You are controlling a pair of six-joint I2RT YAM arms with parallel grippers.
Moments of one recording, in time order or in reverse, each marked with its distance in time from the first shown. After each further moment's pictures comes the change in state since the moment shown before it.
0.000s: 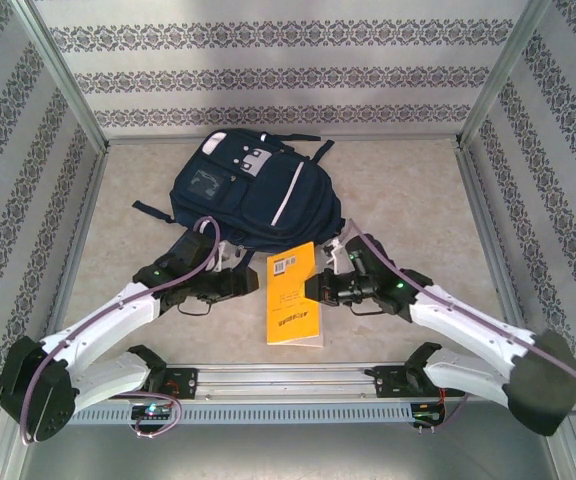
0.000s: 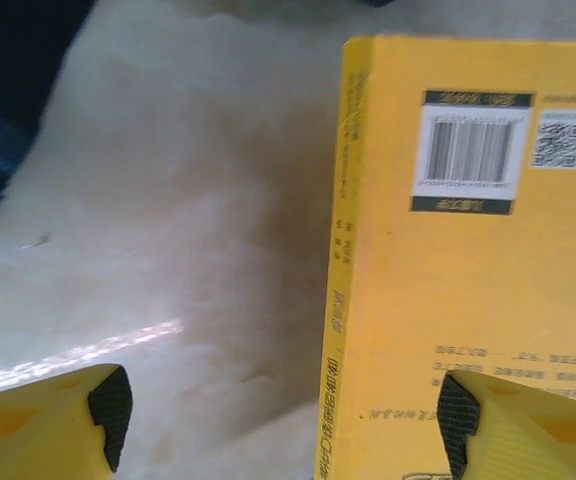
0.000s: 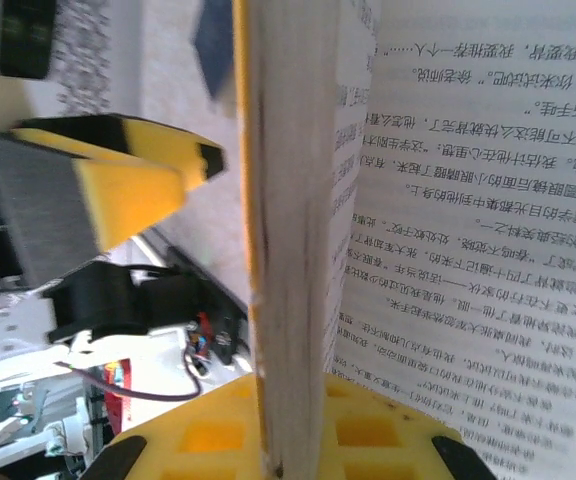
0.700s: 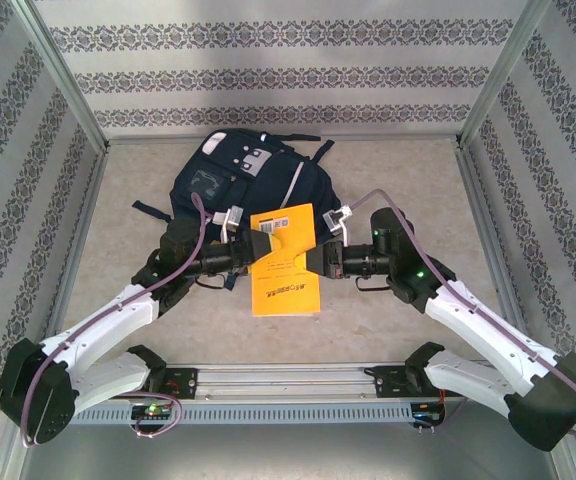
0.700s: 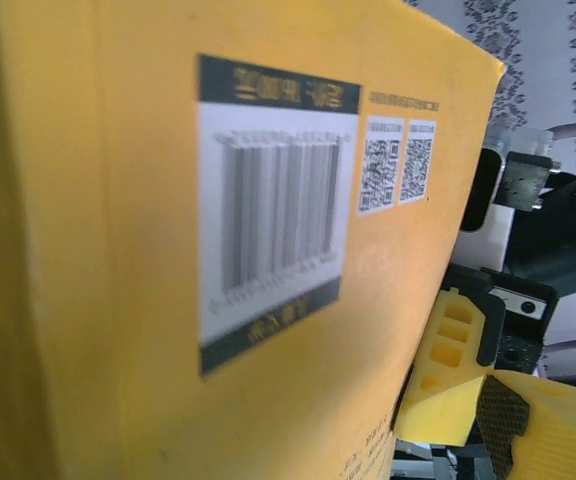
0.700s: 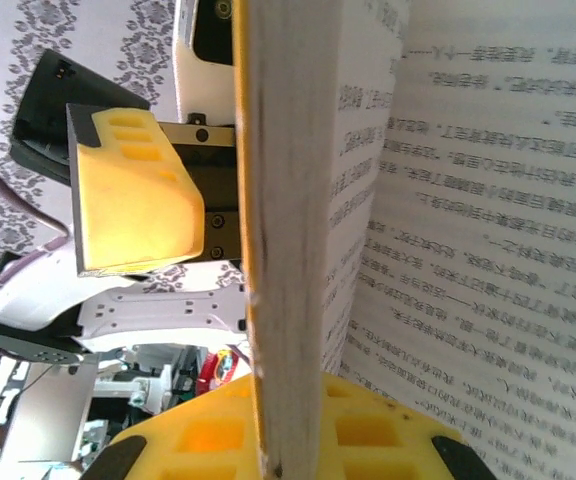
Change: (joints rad) left arm 0.008 -0.003 -0.027 0.738 0.323 -0.372; right arm -0.078 -0.040 0.153 0.145 -0.232 0.004
